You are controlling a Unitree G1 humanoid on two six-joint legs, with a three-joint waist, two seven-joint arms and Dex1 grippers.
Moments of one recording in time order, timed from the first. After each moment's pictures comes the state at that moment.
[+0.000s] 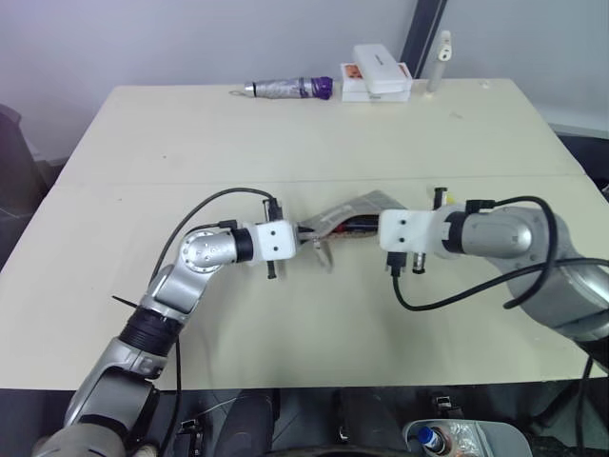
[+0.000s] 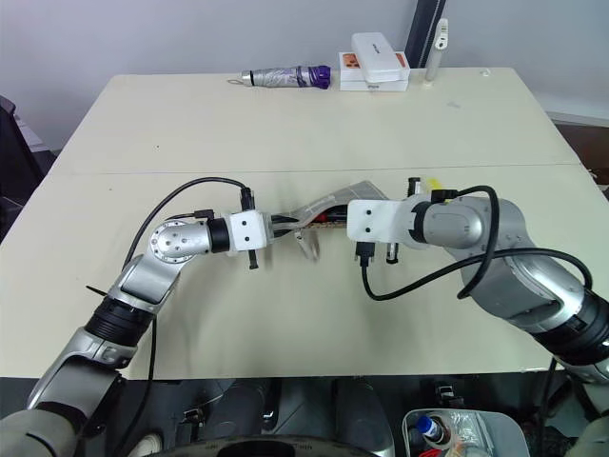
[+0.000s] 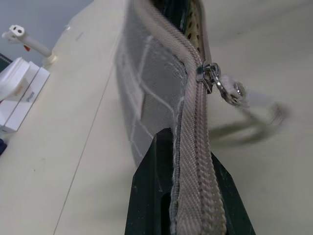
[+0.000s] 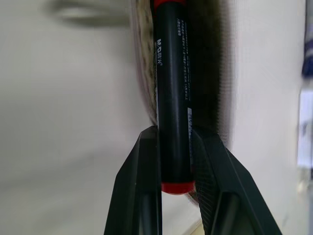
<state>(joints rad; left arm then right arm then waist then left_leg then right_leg) -0.53 0.47 -0.30 0.08 0.11 -0.14 -0.86 -0.66 -1.05 0.49 -0.55 -0.16 0.70 0.88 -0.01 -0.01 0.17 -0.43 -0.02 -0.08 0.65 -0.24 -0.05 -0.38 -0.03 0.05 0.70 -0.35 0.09</state>
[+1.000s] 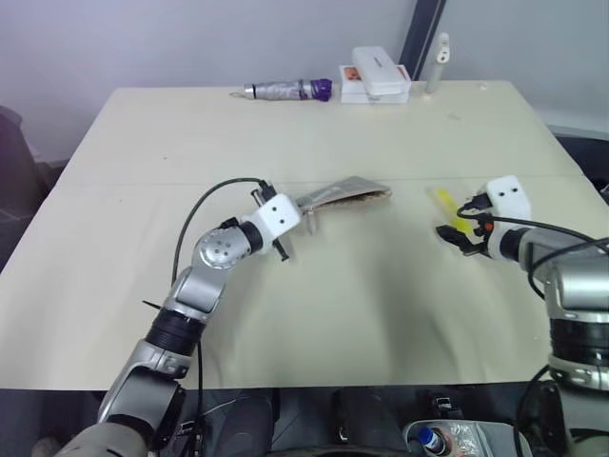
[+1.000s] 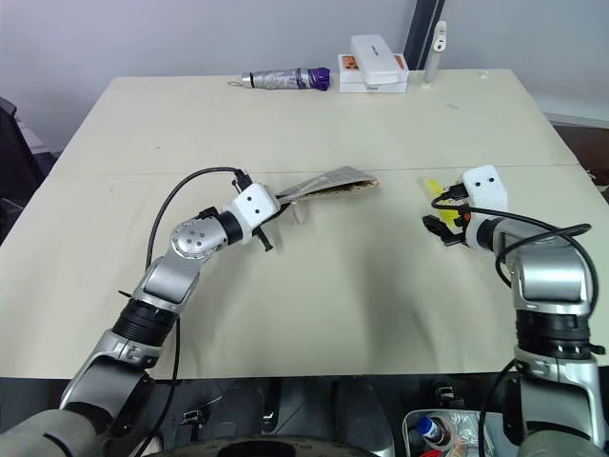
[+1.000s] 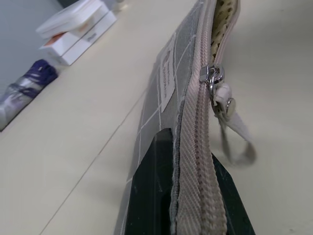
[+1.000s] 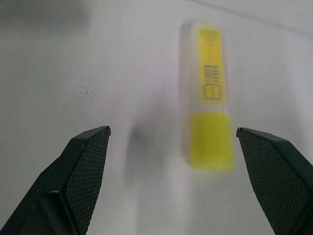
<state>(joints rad) -0.53 0.31 -0.25 0.12 0.15 0.10 -0.56 -0.47 -0.65 -0.21 0.03 0.10 0.96 0.55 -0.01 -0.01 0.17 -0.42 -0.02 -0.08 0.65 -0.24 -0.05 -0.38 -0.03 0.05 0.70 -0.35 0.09</state>
